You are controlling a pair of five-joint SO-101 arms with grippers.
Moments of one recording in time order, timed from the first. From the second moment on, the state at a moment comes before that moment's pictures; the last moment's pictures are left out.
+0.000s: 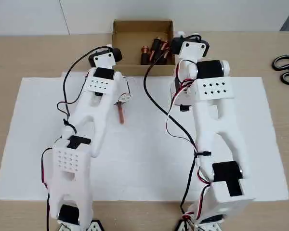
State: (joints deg) left arm 8.6 42.0 -26.8 75.5 30.7; right arm -10.8 7.4 -14.8 90.2 -4.9
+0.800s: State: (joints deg) left arm 13.1 42.5 -54.4 97.0 22.9; right arm -10.8 7.4 -14.8 89.4 -4.9
